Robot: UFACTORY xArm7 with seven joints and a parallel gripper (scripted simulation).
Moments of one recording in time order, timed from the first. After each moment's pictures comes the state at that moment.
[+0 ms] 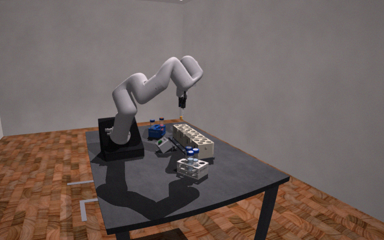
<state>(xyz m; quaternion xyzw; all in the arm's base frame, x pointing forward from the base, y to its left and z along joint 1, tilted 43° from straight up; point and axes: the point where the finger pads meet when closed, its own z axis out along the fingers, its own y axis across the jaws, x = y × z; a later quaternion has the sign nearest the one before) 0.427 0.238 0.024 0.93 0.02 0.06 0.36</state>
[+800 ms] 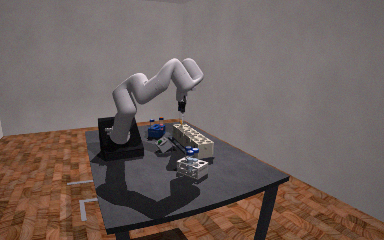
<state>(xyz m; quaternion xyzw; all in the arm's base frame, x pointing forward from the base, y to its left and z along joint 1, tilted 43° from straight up) 0.431 0.216 0.001 0.93 0.02 0.06 0.36</state>
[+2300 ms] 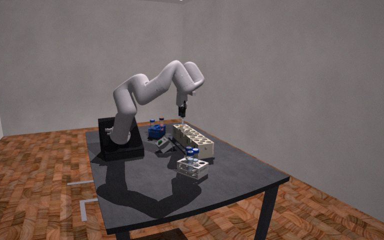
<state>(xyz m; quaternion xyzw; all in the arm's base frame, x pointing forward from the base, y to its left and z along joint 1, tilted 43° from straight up) 0.435 0.195 -0.022 0.93 0.02 0.06 0.36</state>
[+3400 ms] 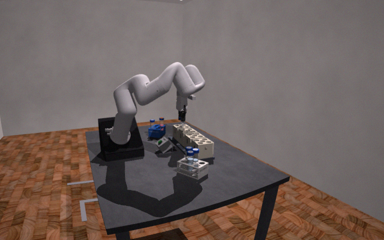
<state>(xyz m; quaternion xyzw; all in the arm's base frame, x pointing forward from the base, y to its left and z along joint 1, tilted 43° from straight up) 0.438 0.176 -0.043 0.93 0.02 0.06 0.36</state>
